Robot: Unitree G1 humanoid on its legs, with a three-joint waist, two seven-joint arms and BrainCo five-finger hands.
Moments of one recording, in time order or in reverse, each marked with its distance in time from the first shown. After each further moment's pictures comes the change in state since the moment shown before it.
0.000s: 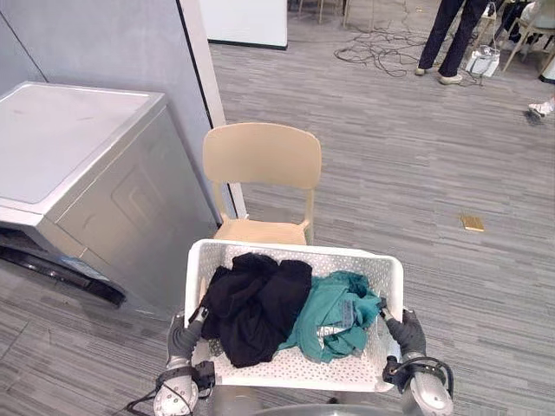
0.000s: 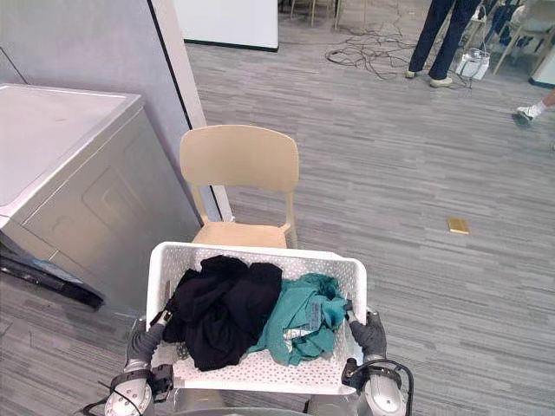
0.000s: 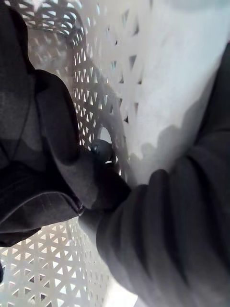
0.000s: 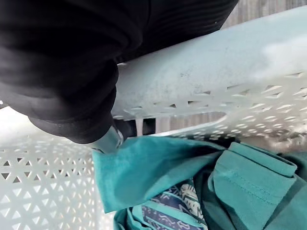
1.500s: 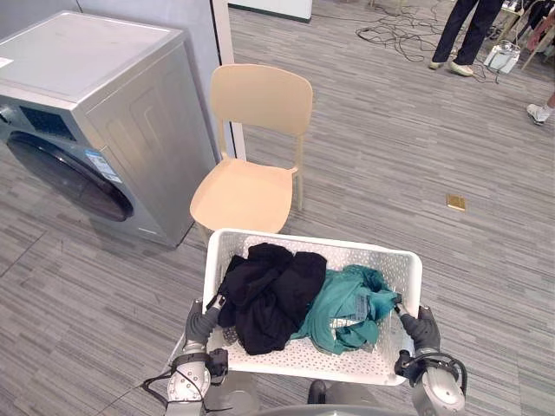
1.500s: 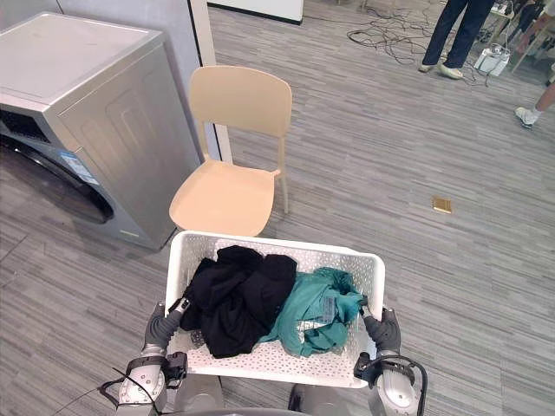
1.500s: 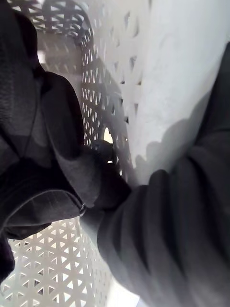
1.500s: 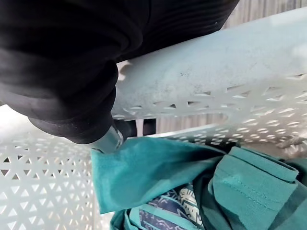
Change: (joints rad) left arm -0.081 0.024 -0.091 0.013 0.007 -0.001 -0.024; right arm -0.044 -0.006 -0.106 0.018 0.022 -0.009 0.006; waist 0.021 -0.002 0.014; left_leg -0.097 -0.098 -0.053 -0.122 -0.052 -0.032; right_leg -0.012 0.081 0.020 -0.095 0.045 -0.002
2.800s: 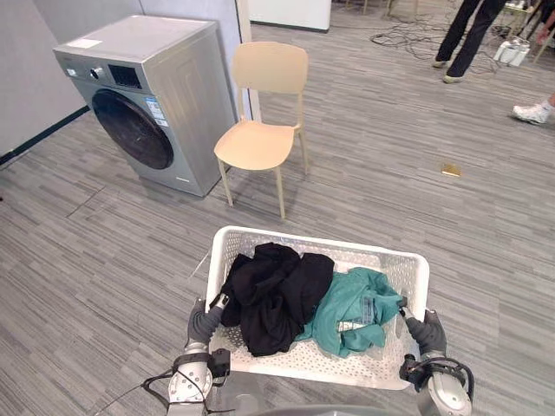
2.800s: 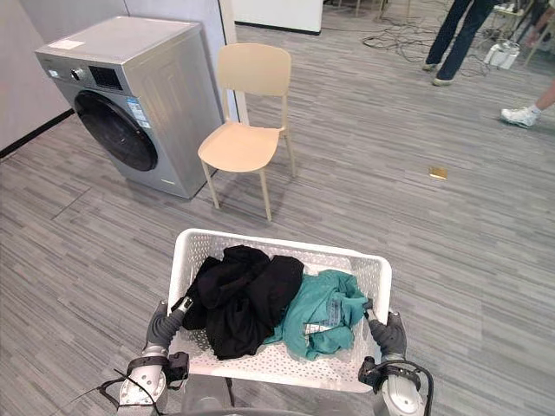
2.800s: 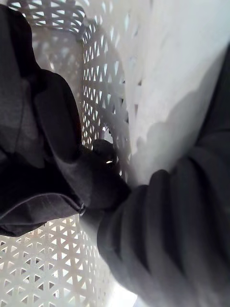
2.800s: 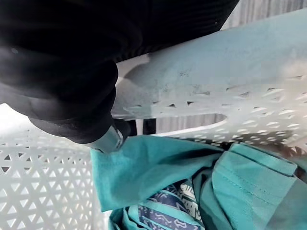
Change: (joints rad) left arm 0.018 -0.007 -0.010 -0.059 0.030 0.025 -0.021; right arm 0.029 -0.006 -0.005 -0.042 0.011 0.015 -0.002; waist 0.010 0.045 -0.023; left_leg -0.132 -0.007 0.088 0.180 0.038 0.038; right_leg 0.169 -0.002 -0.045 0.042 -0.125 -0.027
